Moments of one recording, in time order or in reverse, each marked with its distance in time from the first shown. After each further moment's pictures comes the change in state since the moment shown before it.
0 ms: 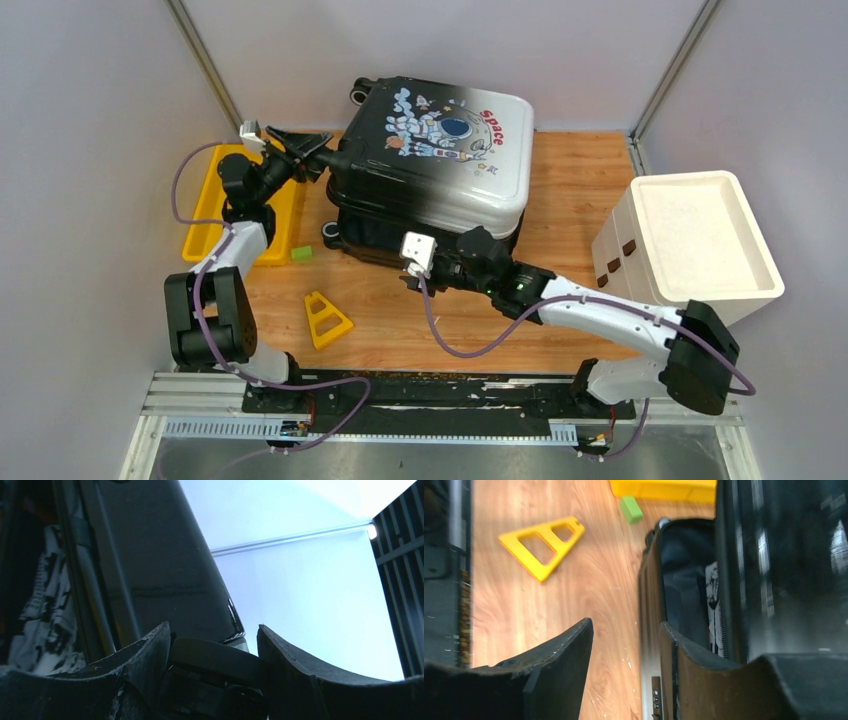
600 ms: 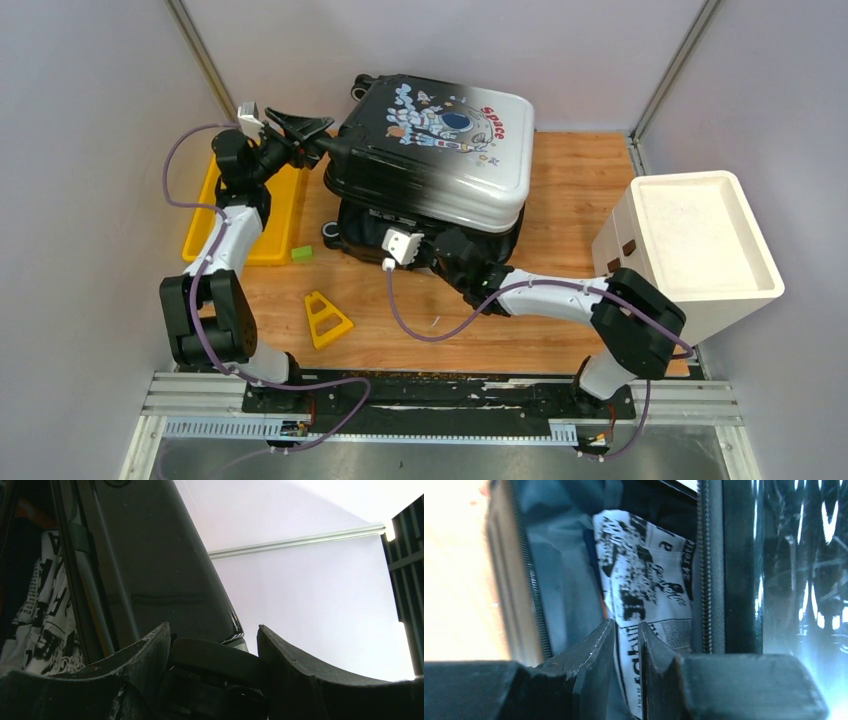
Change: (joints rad) left arm -0.018 -0.011 0.208 -0.286 -0.009 0.071; right arm -0.019 0.319 -0.011 0.324 0.452 -0.363
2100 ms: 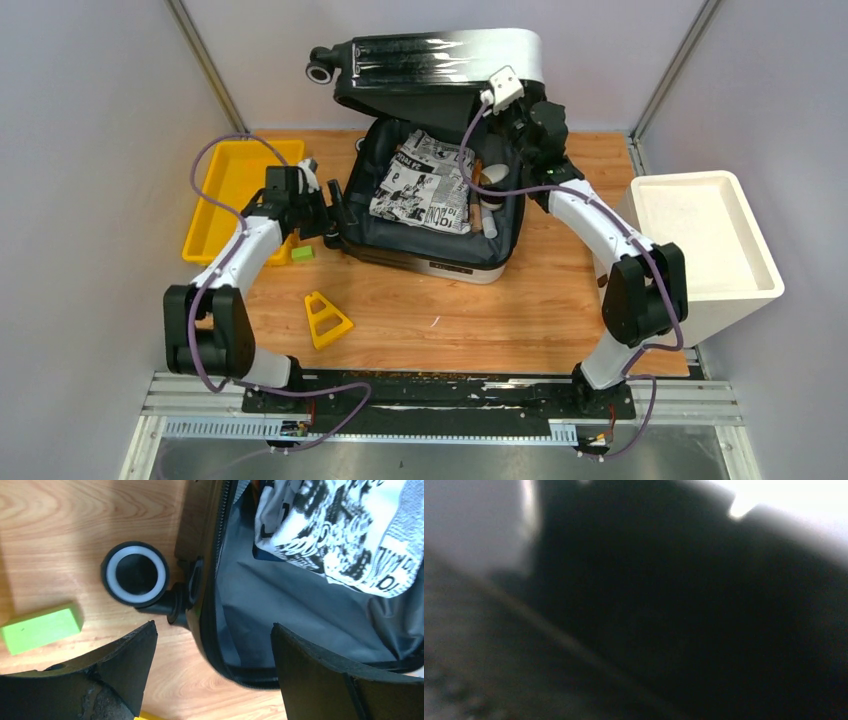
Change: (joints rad) left arm -0.166 -0.108 -0.086 -0.909 -0.400 1.035; right arm -0.611 0.120 0.550 -0.051 -0.270 0.267
